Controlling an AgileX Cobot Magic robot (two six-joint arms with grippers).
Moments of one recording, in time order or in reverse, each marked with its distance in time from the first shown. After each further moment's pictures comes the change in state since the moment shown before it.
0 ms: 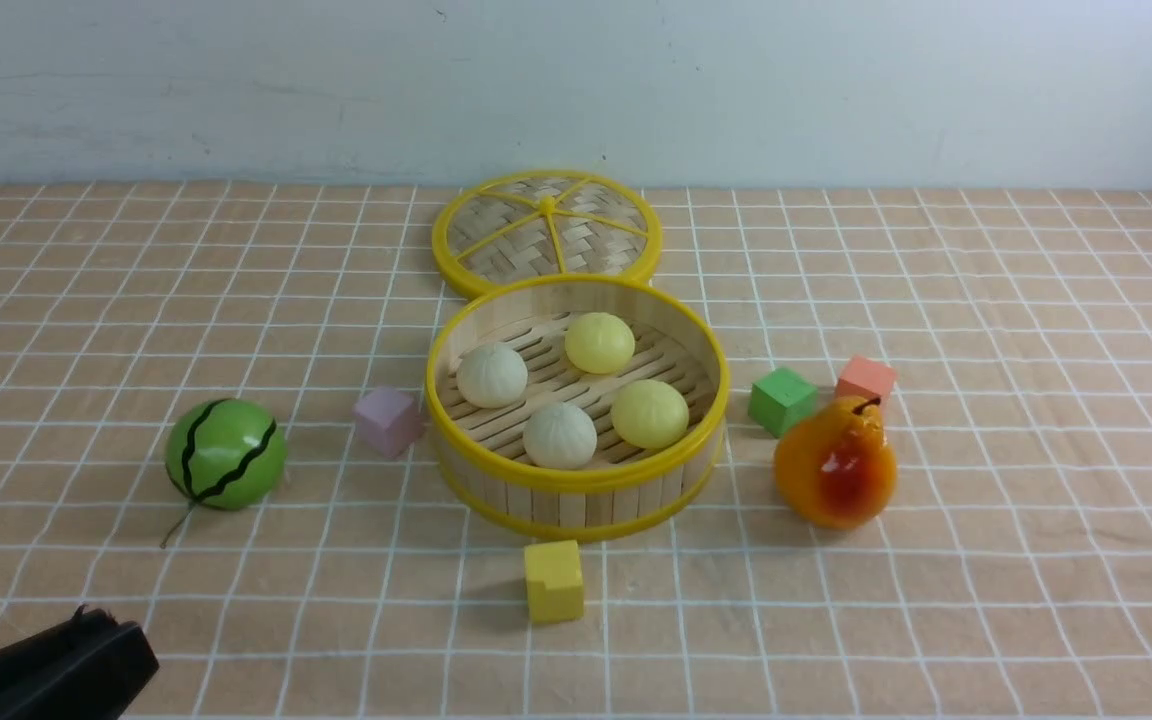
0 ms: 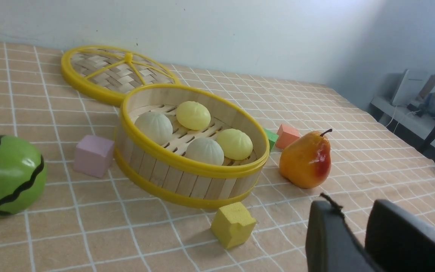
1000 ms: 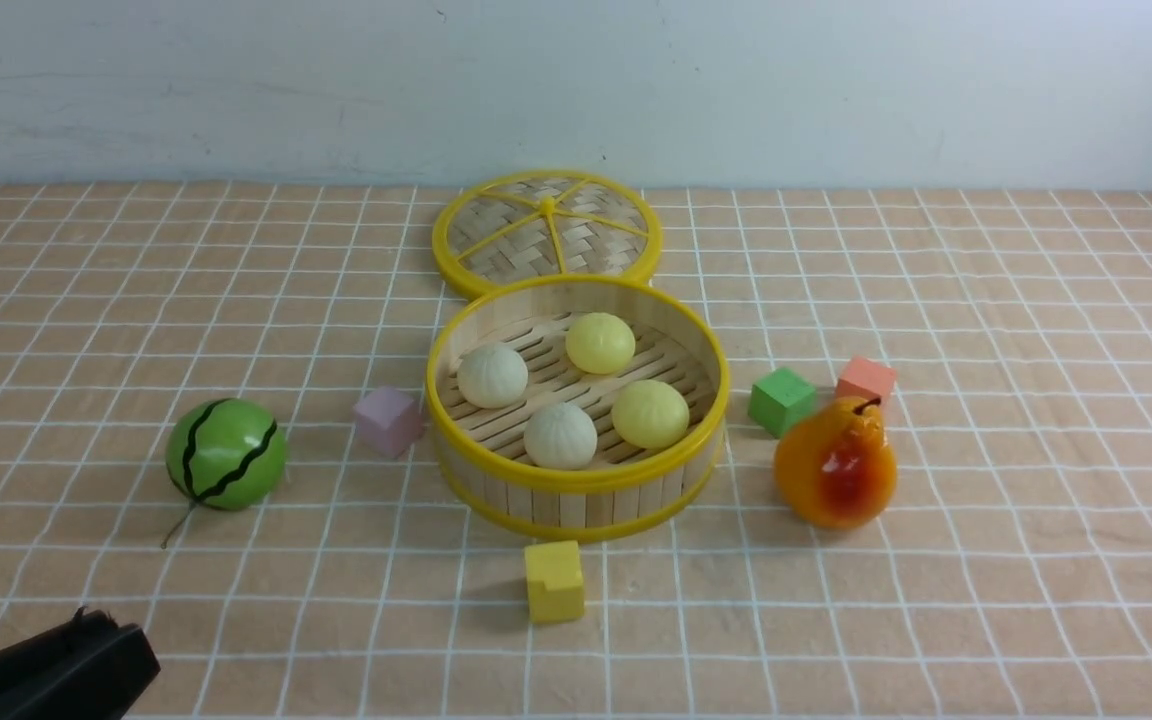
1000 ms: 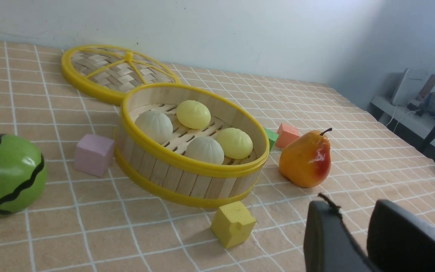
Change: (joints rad) right arm -0.160 -0.557 0.484 0.037 -0.114 -0.015; left arm 0.000 -0.001 0.000 0.000 0.004 0.000
